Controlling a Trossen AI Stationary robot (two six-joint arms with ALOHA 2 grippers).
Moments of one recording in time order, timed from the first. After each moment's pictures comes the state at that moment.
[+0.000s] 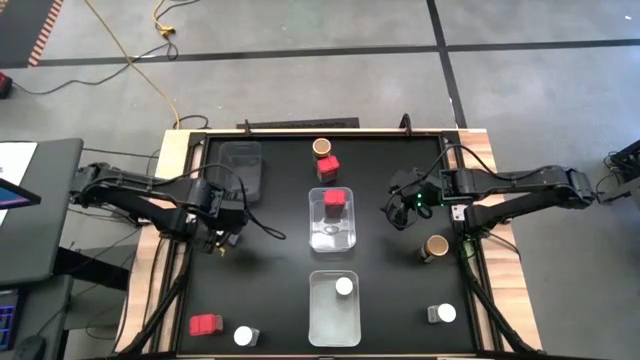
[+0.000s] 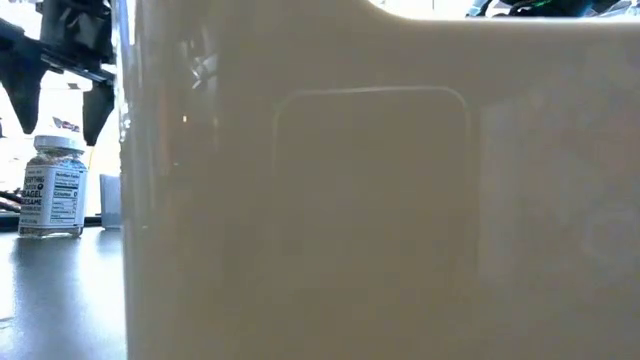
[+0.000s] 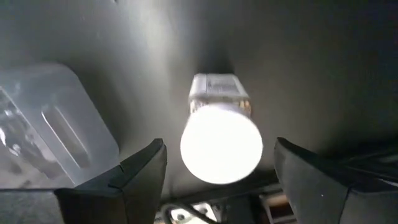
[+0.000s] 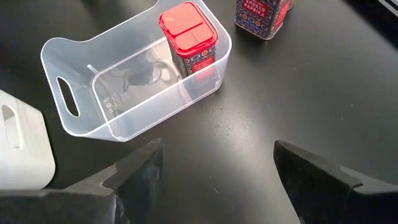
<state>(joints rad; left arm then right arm) -0.10 1.16 0.96 -1.34 -0.05 0.22 -0.04 1.02 0.80 -0.65 0.21 0.41</state>
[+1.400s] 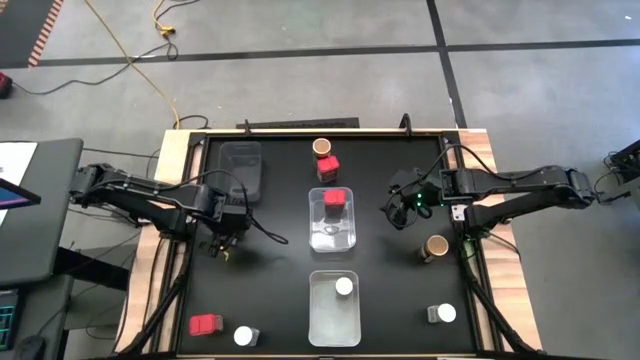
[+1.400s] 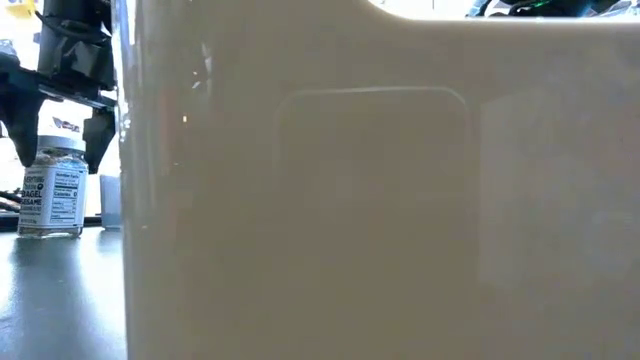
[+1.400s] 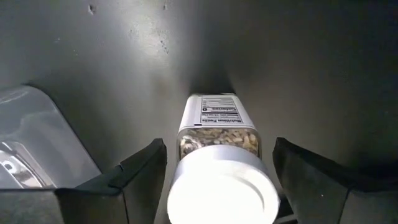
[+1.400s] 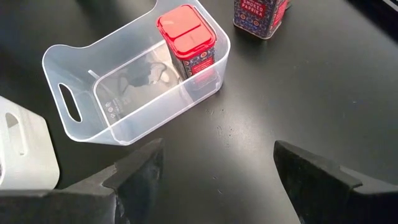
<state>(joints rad) -0.10 1.16 0.83 -1.17 -0.02 0.24 -0.04 1.02 0.80 -0.64 0.21 0.45</state>
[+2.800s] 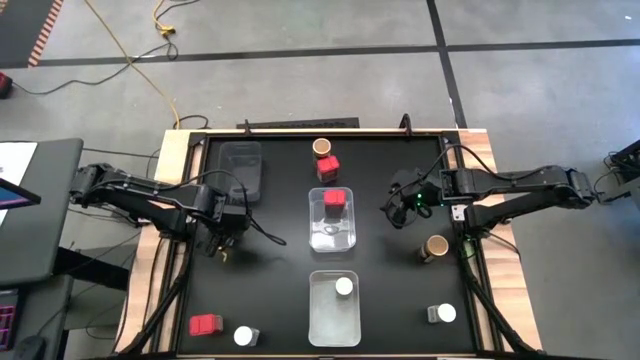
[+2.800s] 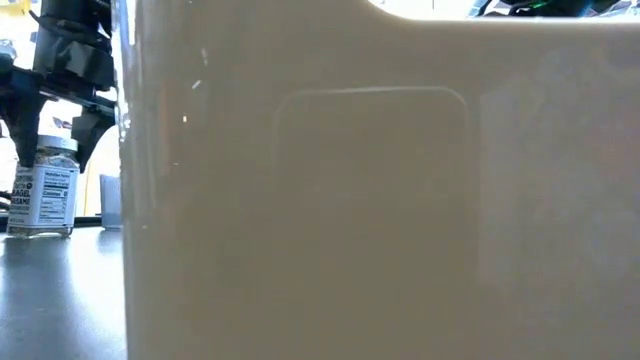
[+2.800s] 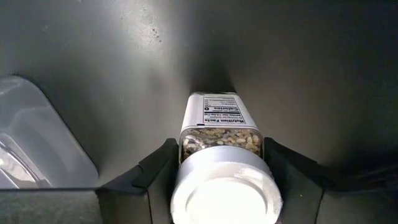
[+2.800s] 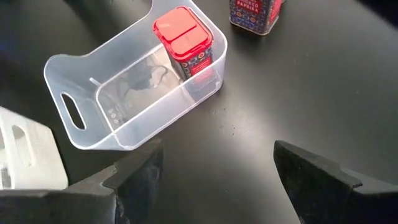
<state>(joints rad) -0.10 1.16 0.83 -1.21 -0.01 0.25 -0.04 1.02 0.80 -0.64 0.21 0.52</state>
